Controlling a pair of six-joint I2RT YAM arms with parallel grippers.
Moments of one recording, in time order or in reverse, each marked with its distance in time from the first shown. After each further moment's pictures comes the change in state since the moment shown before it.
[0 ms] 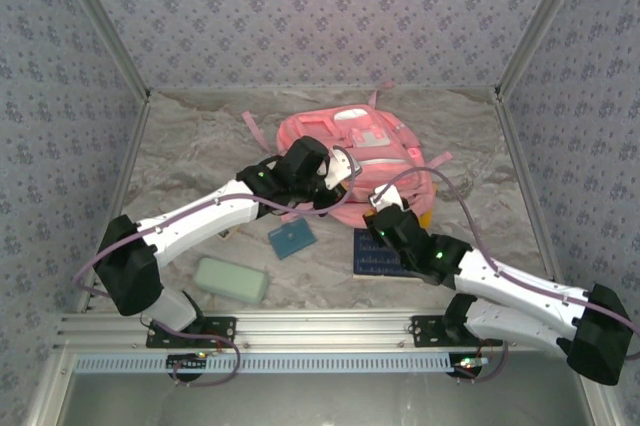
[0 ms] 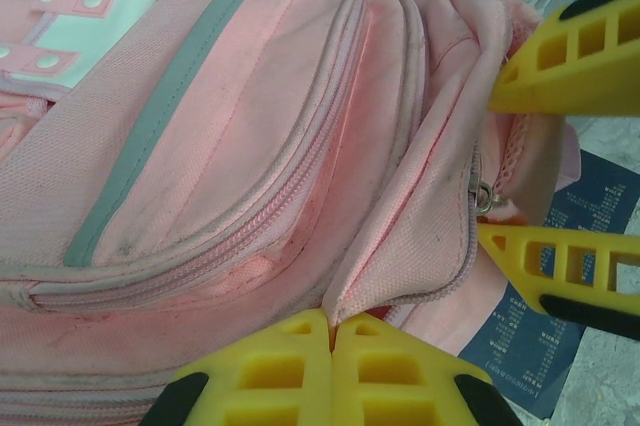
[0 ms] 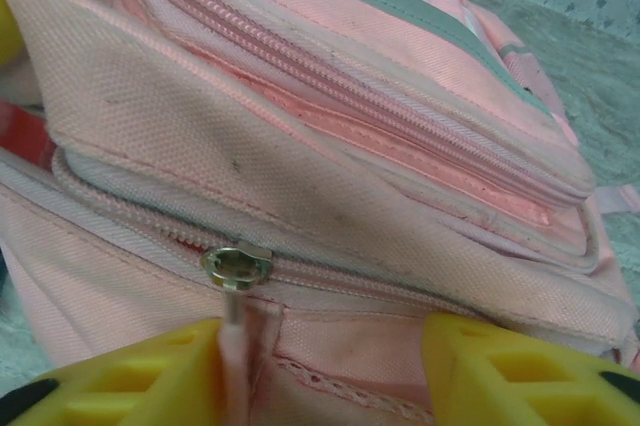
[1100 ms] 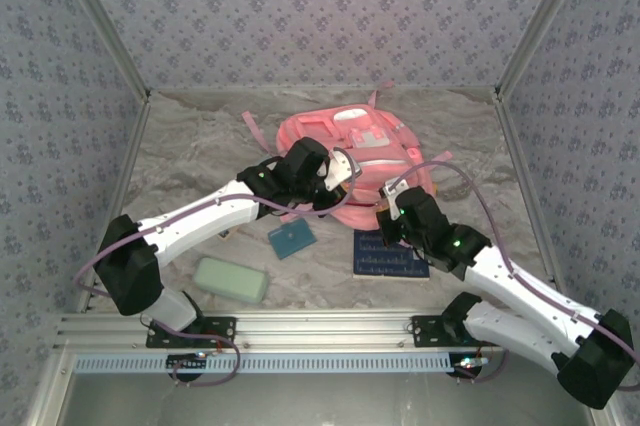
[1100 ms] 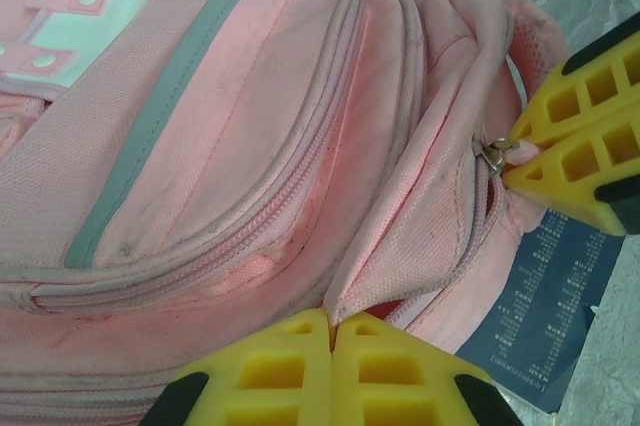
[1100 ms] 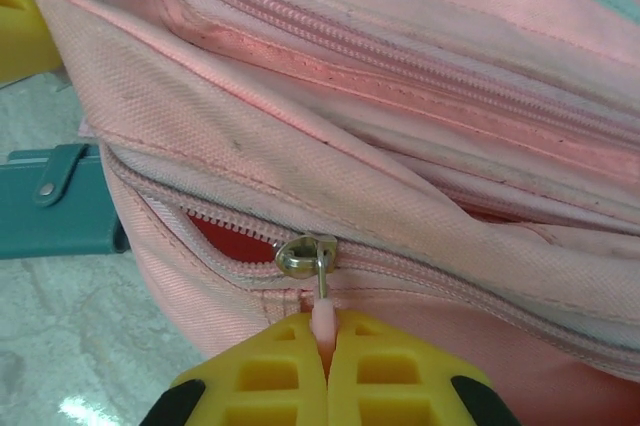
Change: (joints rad) left arm 0.003 0.001 -0.011 0.000 -0.004 0.021; right arm -0.245 -0.060 0.066 -0.160 -0.479 0.017
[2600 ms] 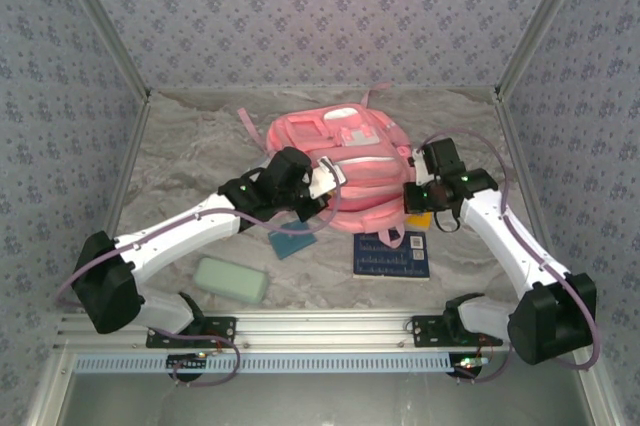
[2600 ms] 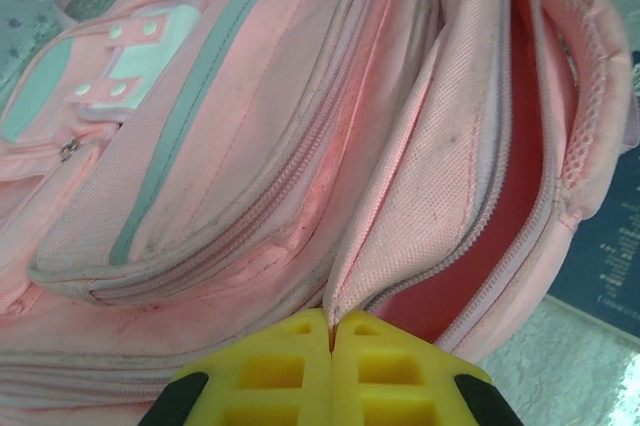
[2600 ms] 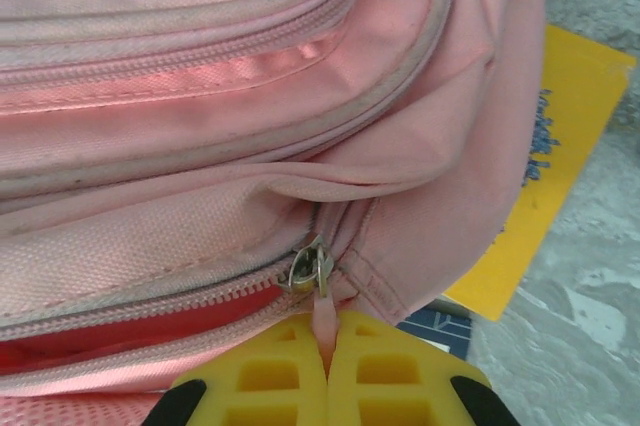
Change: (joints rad) left arm 0.011 -0.144 -0.147 0.045 -0.140 0.175; right arm -0.399 0.329 0.330 -0.369 -0.242 -0.023
